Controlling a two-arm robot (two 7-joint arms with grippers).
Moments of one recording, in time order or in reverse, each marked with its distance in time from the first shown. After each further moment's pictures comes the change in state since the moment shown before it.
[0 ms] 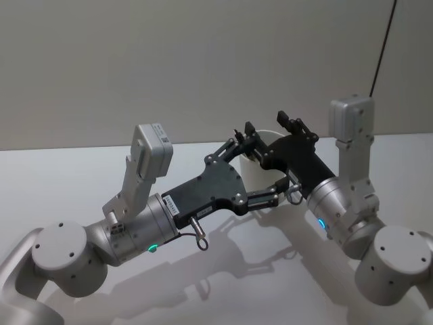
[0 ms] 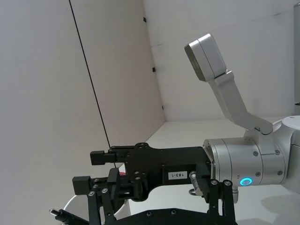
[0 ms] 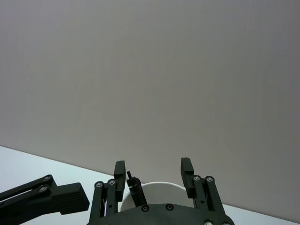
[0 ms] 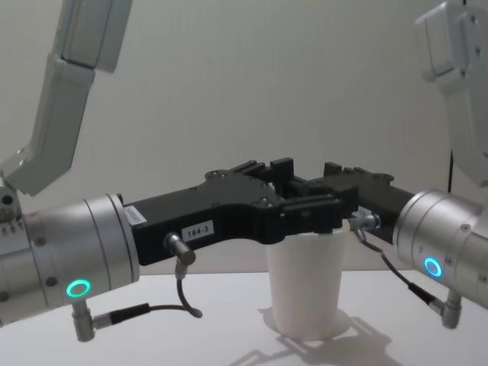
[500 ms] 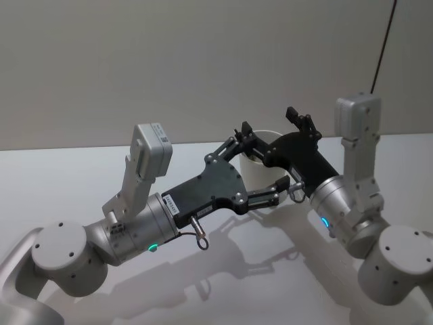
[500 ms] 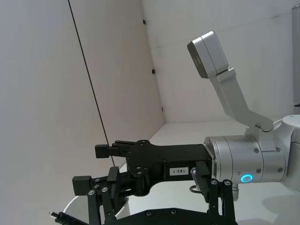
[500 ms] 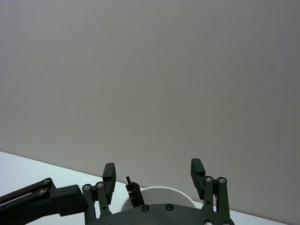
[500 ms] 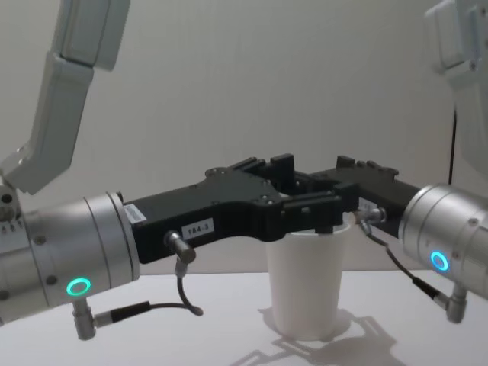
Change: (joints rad) left arm 0.000 0.000 0.000 -0.001 -0.002 -0.002 -0.002; right arm -0.006 0.006 0.007 -0.015 0.015 -0.011 0.004
